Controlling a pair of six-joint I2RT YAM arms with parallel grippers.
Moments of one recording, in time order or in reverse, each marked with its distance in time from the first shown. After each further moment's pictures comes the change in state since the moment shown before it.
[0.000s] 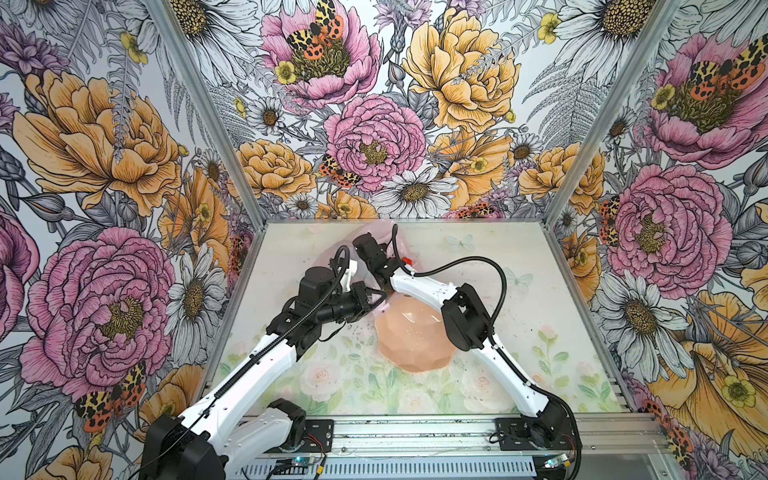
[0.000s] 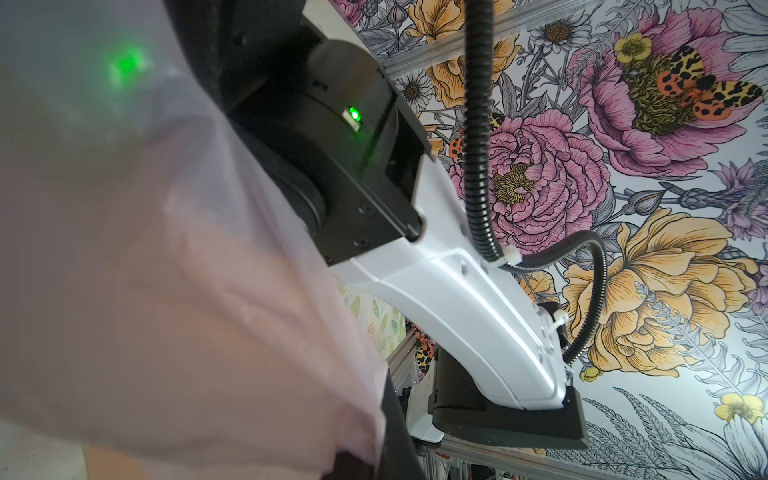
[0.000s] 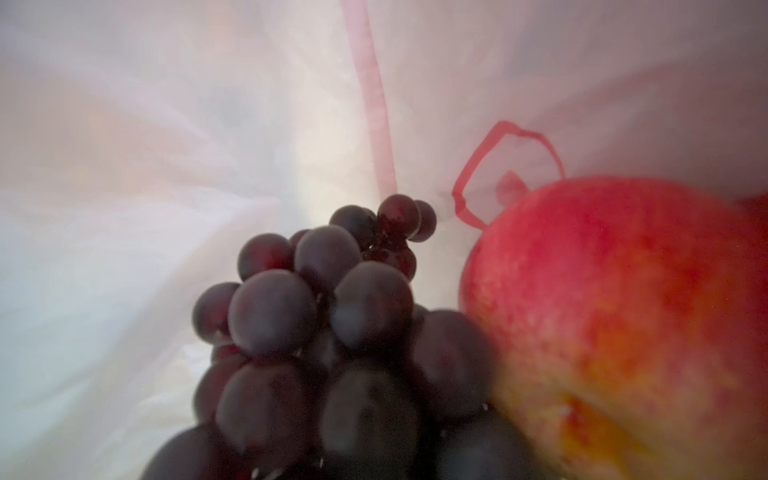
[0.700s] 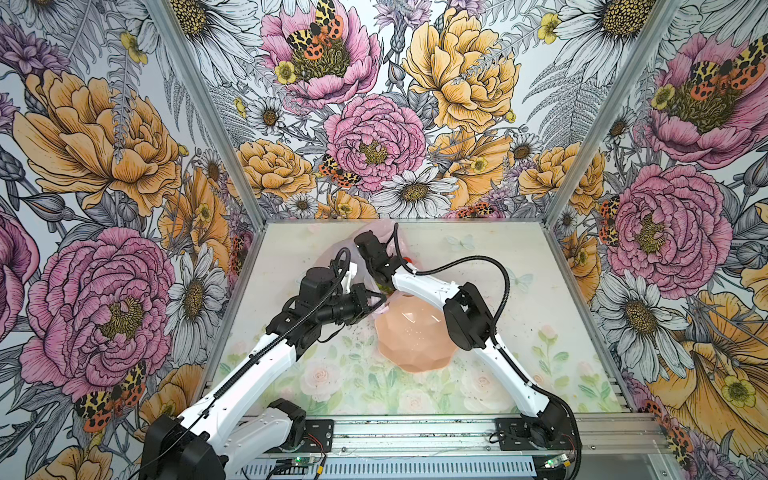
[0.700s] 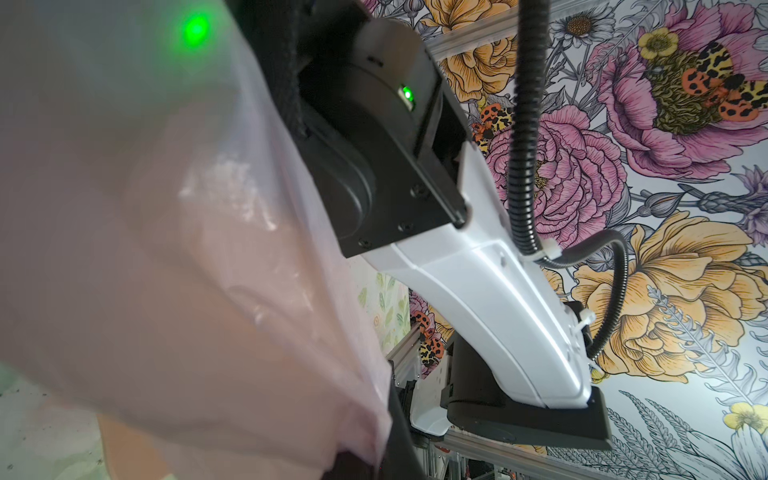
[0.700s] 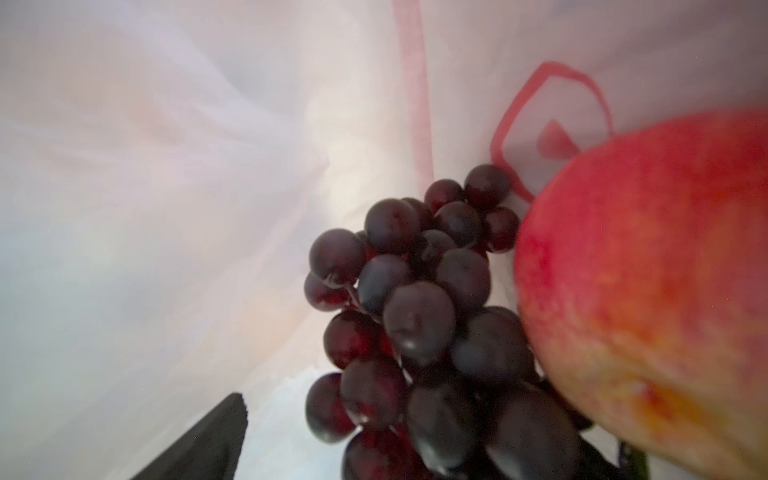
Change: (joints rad) left arm 0.001 0.000 0.018 -0.069 0.000 0.005; right arm -0.001 -0.036 -0.039 0.023 -0.079 0.001
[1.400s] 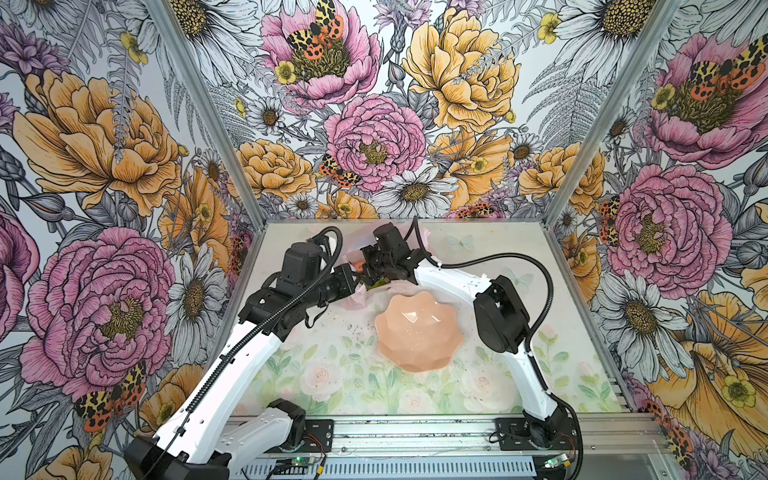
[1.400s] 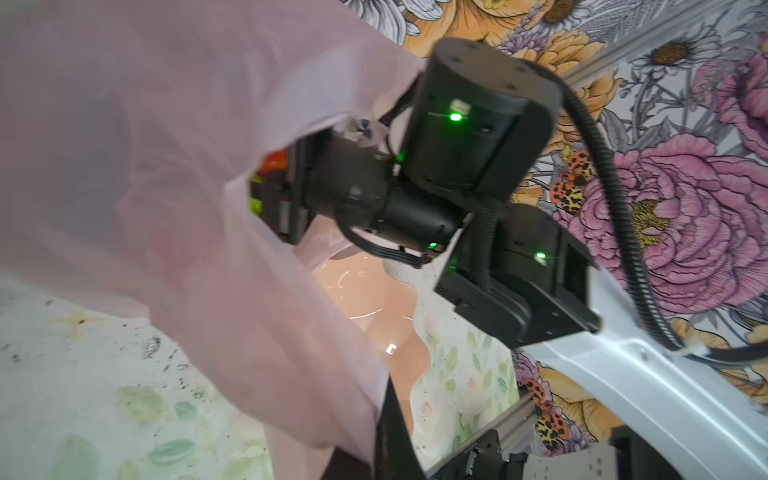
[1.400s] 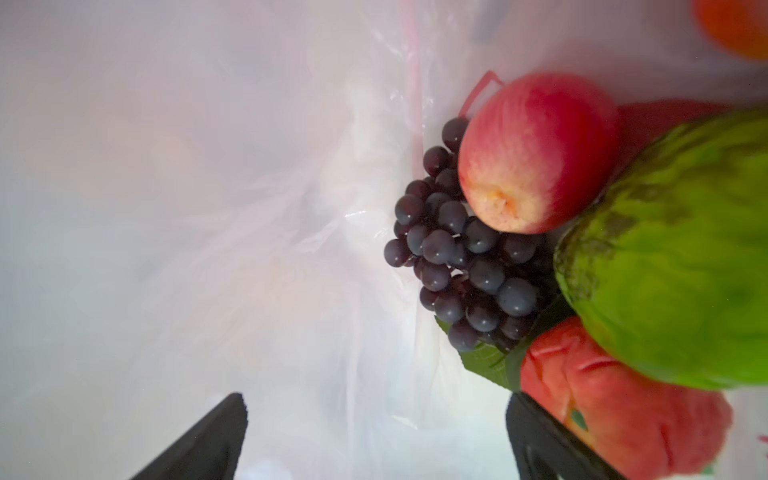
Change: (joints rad) left arm 0.043 0.016 0.387 -0.524 -0.371 0.337; right arm -0.063 -0.373 -0.402 -0.031 -0.079 -0.038
